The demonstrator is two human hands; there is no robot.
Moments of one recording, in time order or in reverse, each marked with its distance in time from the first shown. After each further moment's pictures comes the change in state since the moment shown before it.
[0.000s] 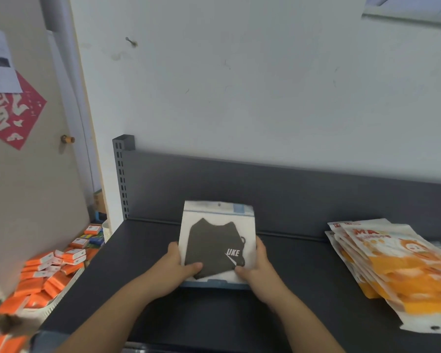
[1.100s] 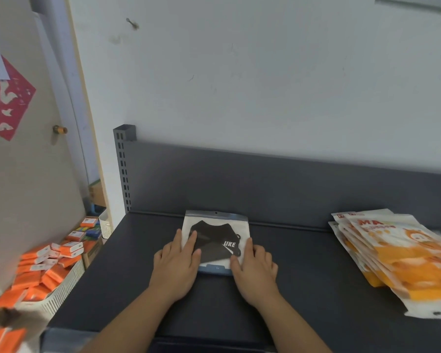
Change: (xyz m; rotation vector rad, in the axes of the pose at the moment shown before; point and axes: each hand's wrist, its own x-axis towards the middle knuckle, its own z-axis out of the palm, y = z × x) left_hand 0.016 -0.031 0.024 0.607 0.255 0.086; right_hand 0.002 0.004 0.048 -0.802 0.207 0.061
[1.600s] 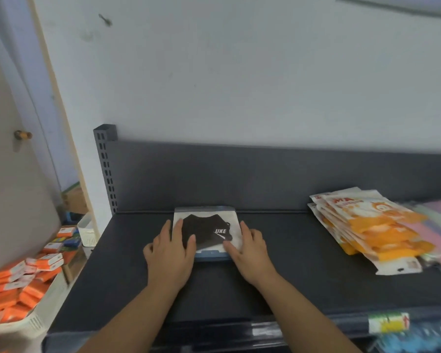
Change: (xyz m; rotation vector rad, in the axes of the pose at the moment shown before) left_hand -0.008 0.005 -0.006 -0.057 0.205 -0.022; right_hand -0.012 0.000 -0.016 0.291 0.002 0.022
